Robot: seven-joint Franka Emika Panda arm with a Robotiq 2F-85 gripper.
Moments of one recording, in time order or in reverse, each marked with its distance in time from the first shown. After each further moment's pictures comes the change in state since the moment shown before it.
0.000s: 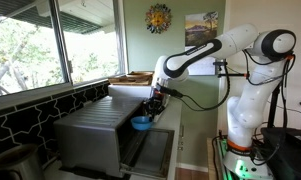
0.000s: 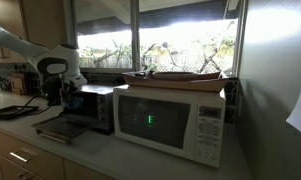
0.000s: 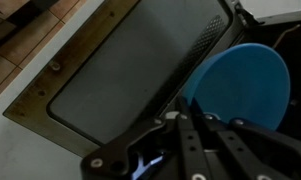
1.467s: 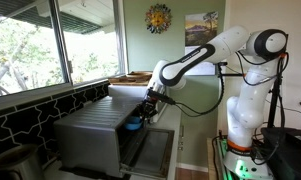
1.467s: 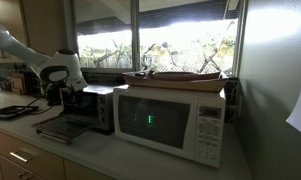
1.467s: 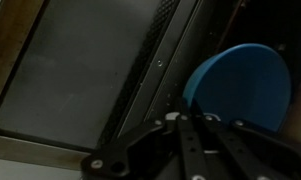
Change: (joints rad) arm 0.023 0.098 0.034 -0.006 0.035 0.282 0.204
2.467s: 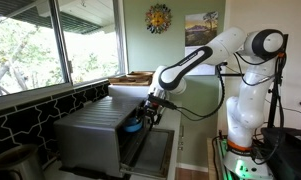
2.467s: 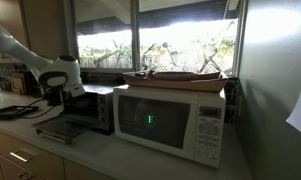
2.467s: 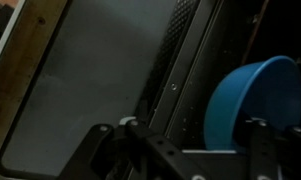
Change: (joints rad) arm 0.030 0.033 0.000 -0.028 0.090 0.003 -0.021
